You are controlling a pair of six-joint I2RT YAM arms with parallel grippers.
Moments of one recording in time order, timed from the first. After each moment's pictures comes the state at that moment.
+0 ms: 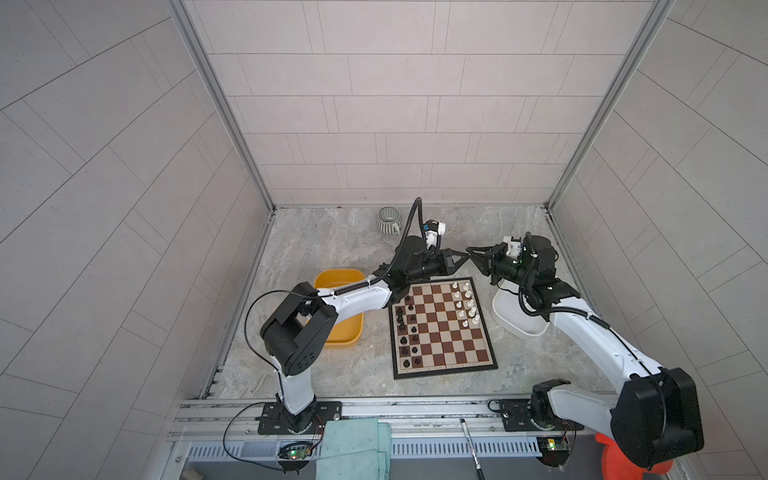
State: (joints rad) left arm -0.77 1.81 1.16 0.50 0.39 -0.89; right arm 0.16 1.16 0.78 0.02 -0.53 1.45
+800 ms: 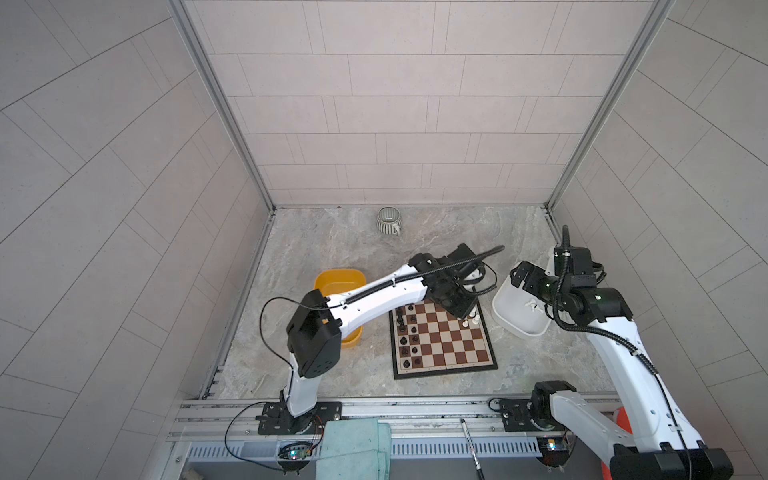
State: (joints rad) left arm -1.03 1.97 1.78 -0.96 0.24 -0.27; right arm -0.02 0.93 0.98 -0.88 0.00 0.51
